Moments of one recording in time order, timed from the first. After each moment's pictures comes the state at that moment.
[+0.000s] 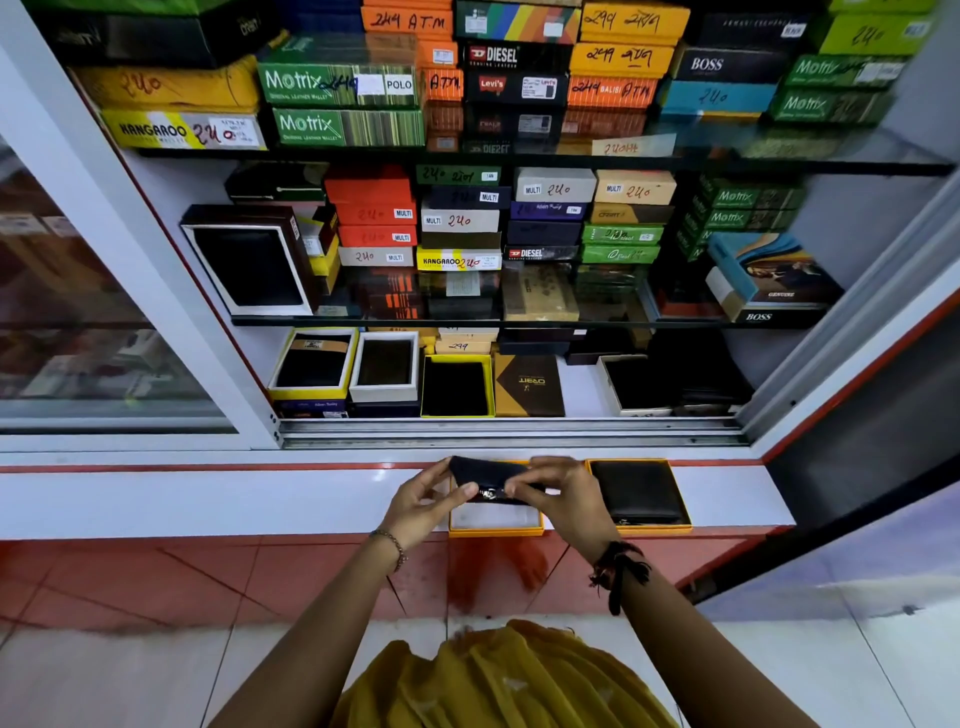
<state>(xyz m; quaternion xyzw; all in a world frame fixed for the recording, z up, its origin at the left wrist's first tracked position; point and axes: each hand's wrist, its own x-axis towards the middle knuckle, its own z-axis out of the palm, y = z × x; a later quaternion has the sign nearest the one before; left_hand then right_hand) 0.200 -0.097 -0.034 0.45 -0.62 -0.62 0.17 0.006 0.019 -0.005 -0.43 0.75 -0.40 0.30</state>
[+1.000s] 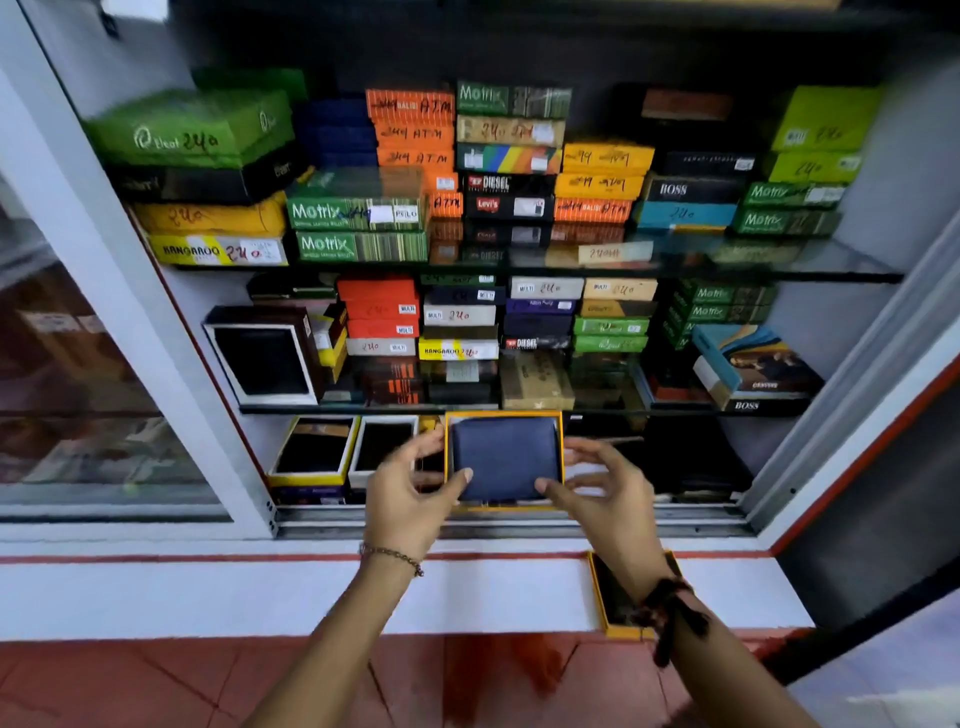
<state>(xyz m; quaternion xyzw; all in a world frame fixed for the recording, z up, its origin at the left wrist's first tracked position) 0.165 -0.121 0.100 0.46 -0.67 -0.42 0.41 -0.027 -0.006 0.100 -0.38 0.70 -0.56 0.21</state>
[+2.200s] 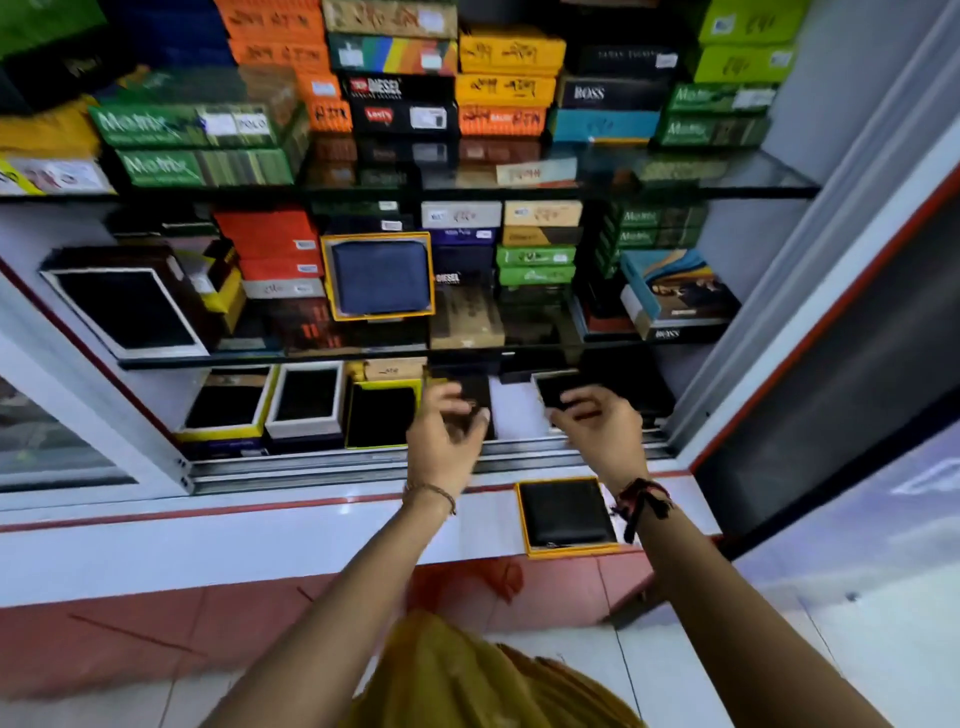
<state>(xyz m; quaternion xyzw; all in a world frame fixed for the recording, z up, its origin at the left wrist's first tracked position) 0.039 -0.077 0.059 0.44 -0.70 -0.40 0.40 -0.139 0.018 0.060 -0.31 0.77 -0.53 0.19</state>
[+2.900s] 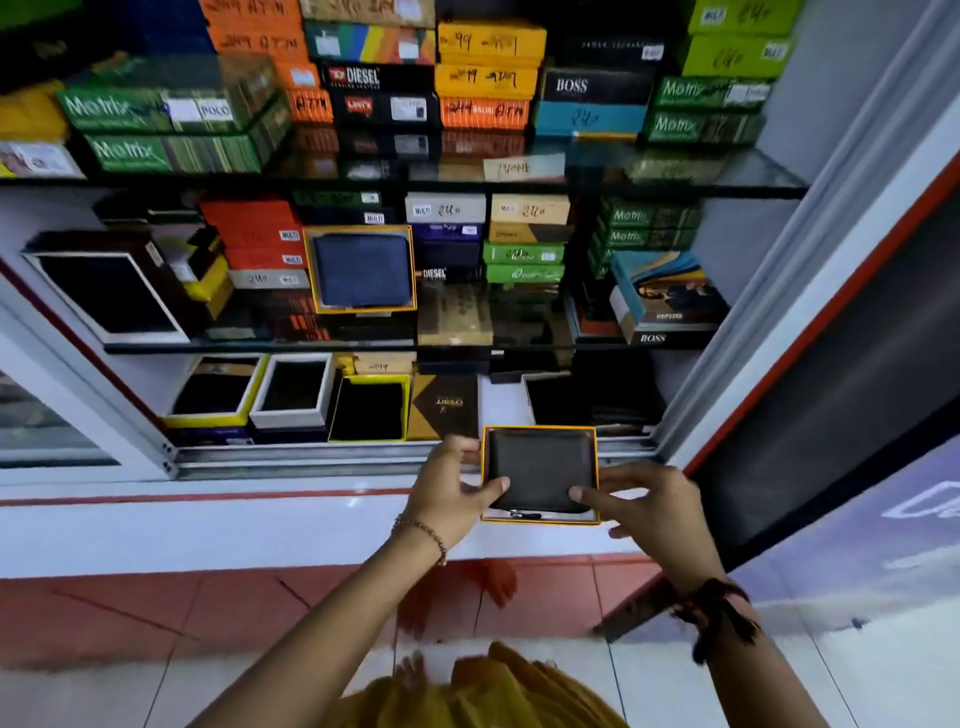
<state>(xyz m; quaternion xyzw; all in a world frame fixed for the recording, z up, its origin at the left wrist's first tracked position) 0.032 -0.025 0.057 0.45 -0.73 -0.47 0.23 -0.156 0.119 0.073 -0.32 0.80 -0.43 0.26</state>
